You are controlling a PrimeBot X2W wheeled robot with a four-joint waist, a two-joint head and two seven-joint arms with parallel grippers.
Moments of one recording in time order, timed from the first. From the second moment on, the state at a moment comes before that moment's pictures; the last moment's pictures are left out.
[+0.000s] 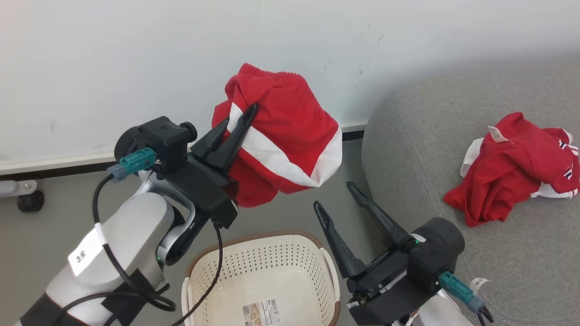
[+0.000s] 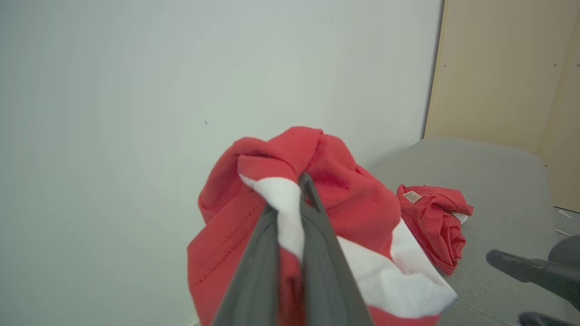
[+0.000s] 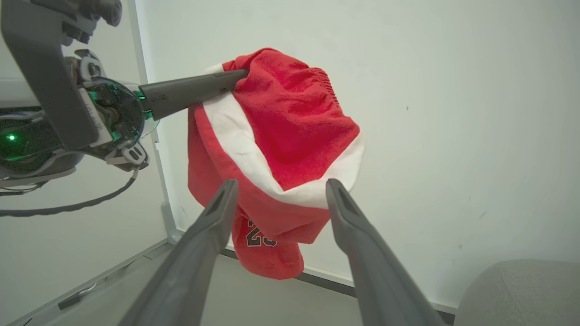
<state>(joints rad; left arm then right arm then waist) -0.80 0.36 -0.82 0.34 -0.81 -0.08 -0.22 -0.28 -0.09 0.54 0.08 0.22 0.06 -0.26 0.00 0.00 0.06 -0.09</state>
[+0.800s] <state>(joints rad) -0.77 0.27 -0.88 0.31 -0.82 -0.07 -0.17 -0.45 -0.11 0.65 0.34 0.11 0.10 -0.24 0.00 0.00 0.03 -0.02</state>
